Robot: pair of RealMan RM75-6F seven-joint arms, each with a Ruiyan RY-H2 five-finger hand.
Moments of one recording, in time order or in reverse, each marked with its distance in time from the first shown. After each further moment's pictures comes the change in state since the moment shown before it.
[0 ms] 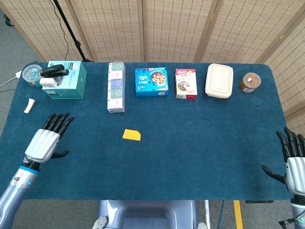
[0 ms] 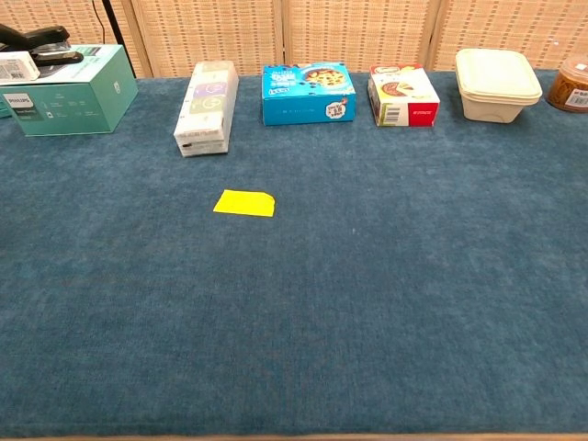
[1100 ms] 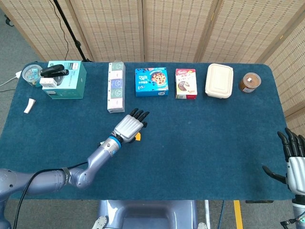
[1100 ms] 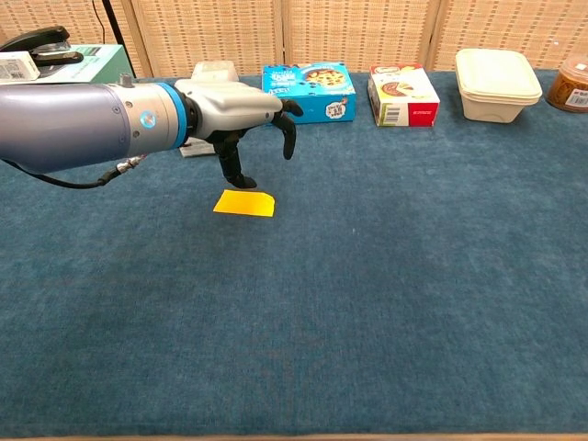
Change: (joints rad) left arm -0.649 -0.472 -0.123 0.276 -0.655 -0.453 0.489; right arm -0.003 0.025 0.000 -0.030 0.024 -0.024 0.024
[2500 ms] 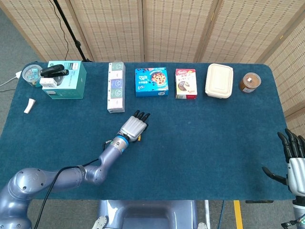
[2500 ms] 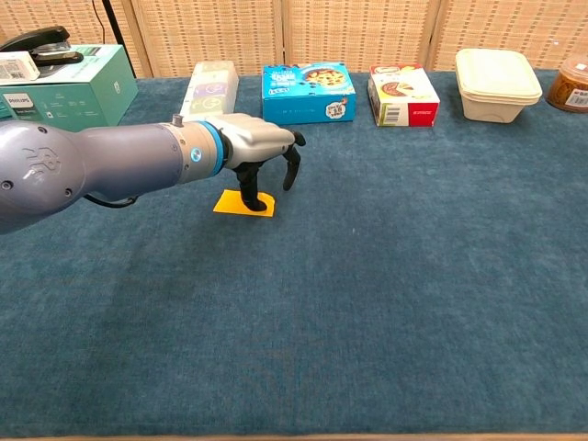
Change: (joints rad) left arm -0.113 -0.180 0.063 0.269 -0.131 -0.032 -0.018; right arm -0.005 0.010 -0.005 -0.009 -0.011 0.001 0.019
